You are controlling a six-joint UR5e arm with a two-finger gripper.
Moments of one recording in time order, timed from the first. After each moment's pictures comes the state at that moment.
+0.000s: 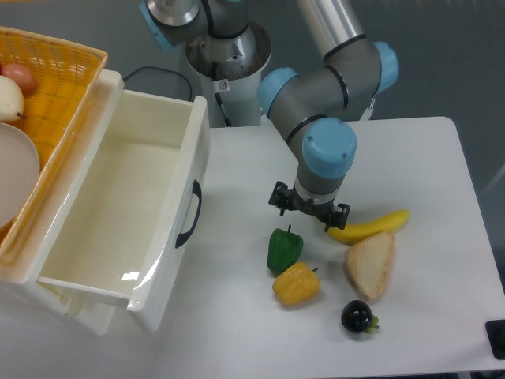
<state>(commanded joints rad) 2.55 -1.98 -1.65 -1.19 1.54 0.82</state>
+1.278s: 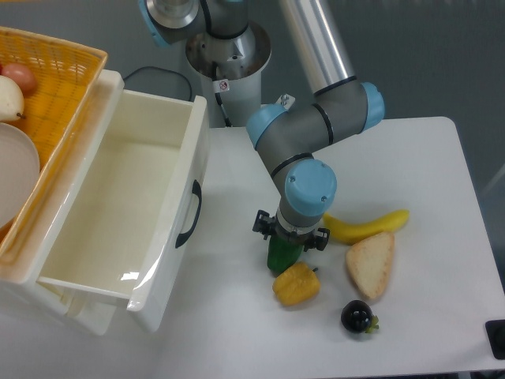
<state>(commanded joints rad) 2.50 -2.07 -1.61 -1.16 1.54 0.73</state>
